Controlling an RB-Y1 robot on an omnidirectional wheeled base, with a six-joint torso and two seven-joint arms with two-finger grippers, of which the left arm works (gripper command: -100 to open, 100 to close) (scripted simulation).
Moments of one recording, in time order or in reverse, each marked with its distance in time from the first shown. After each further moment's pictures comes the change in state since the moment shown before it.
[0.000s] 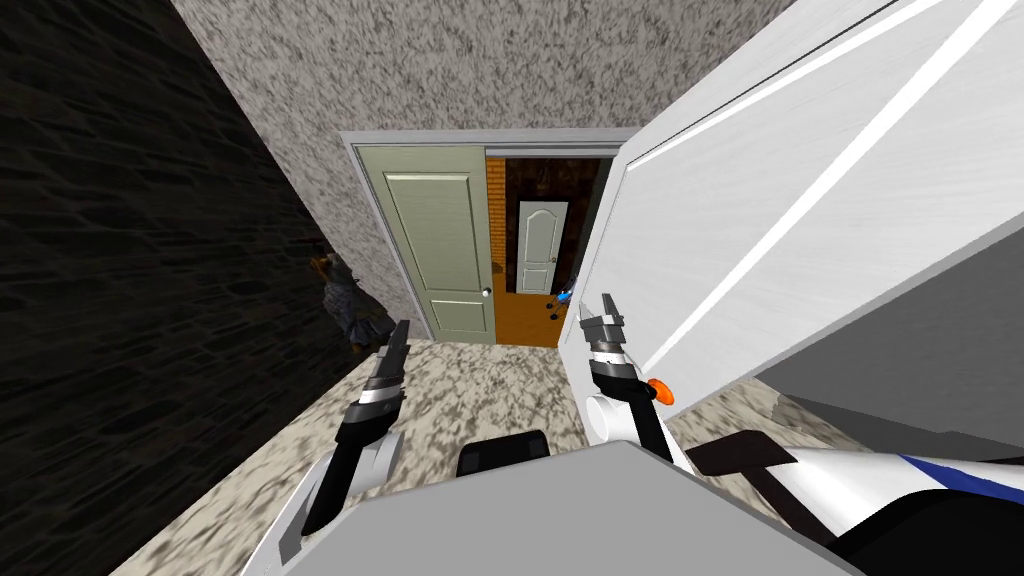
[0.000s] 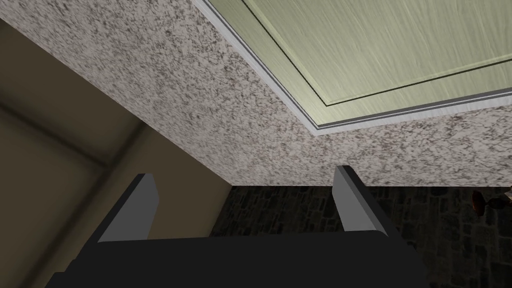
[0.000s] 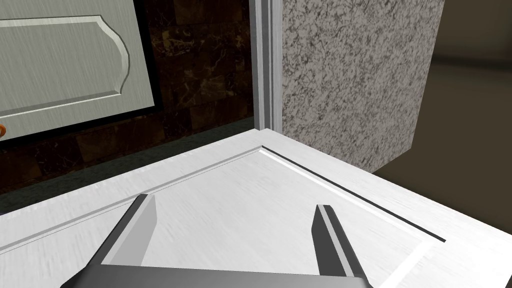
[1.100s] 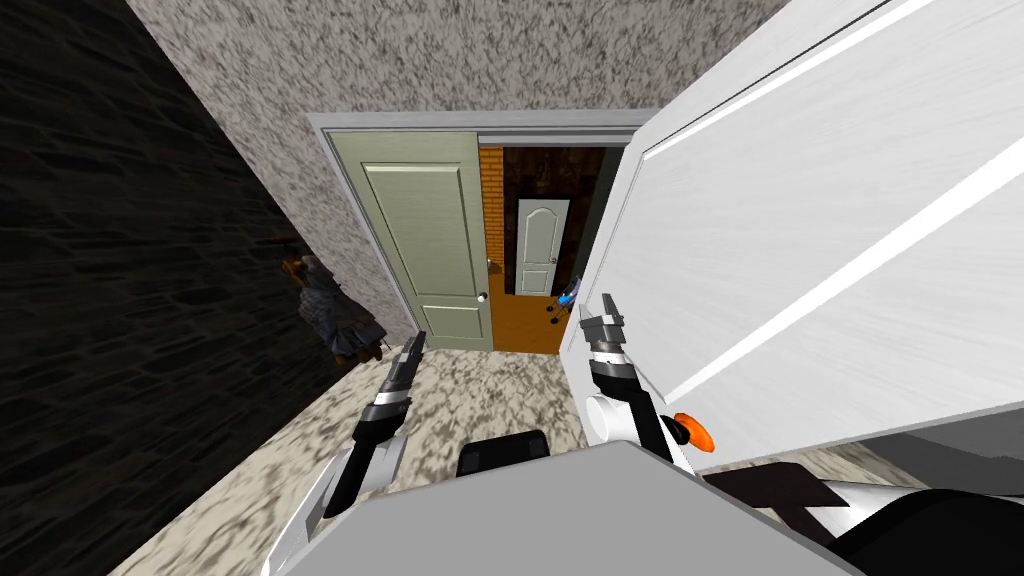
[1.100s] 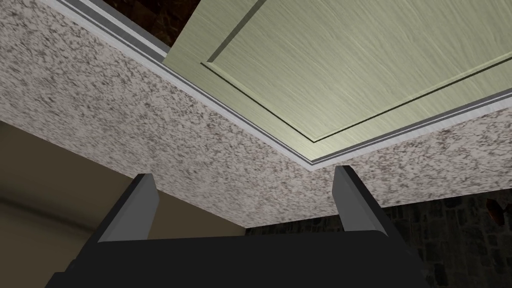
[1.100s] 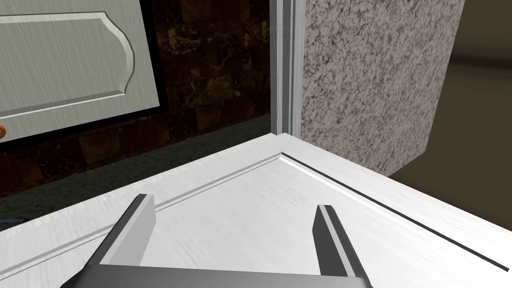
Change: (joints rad) arm -0.056 0.027 0.011 0.223 -0.048 -0.058 -0.162
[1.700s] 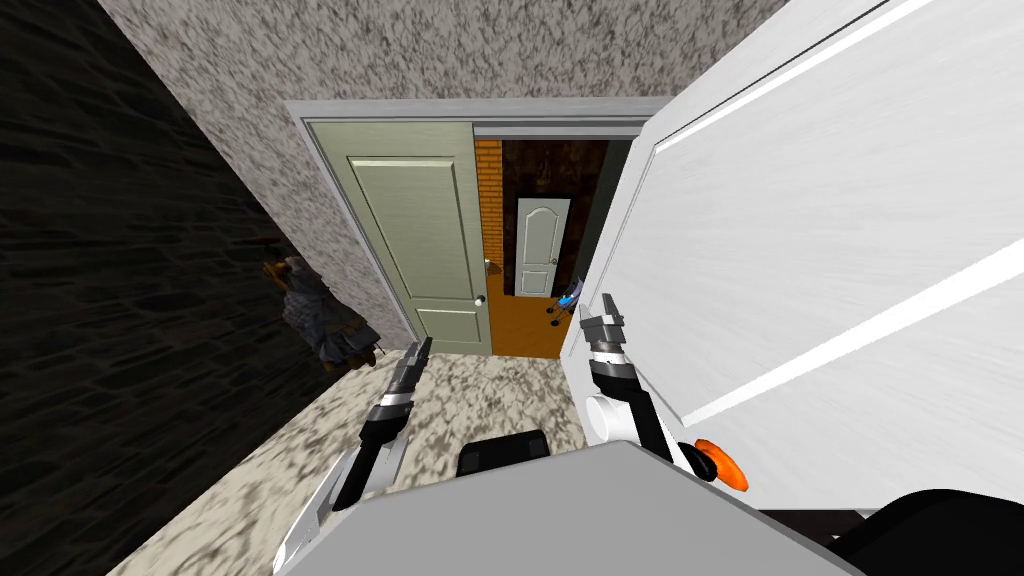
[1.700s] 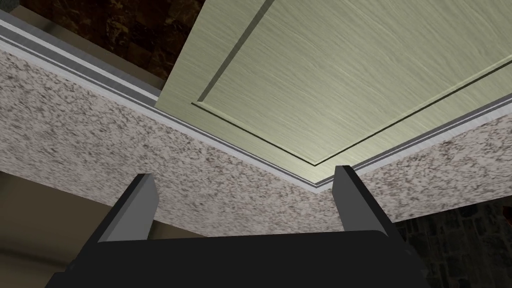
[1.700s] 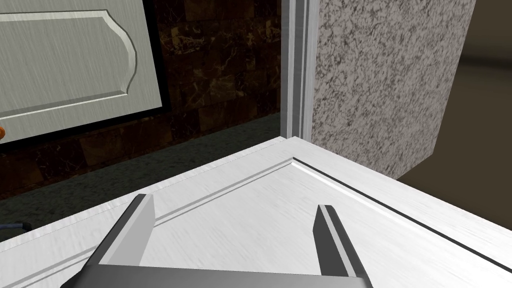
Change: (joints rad) arm -0.040 0.015 0.008 0.134 -0.028 -0.032 -0.094
